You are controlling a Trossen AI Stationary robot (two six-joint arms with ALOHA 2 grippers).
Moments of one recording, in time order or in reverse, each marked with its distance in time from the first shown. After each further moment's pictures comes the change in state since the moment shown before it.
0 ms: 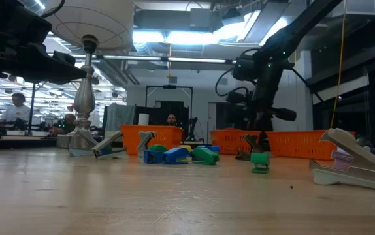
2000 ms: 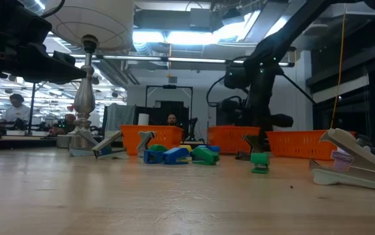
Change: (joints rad) left arm 0.000 0.000 0.000 0.000 0.000 0.000; right arm 0.060 0.101 0.051 -0.048 -0.052 0.053
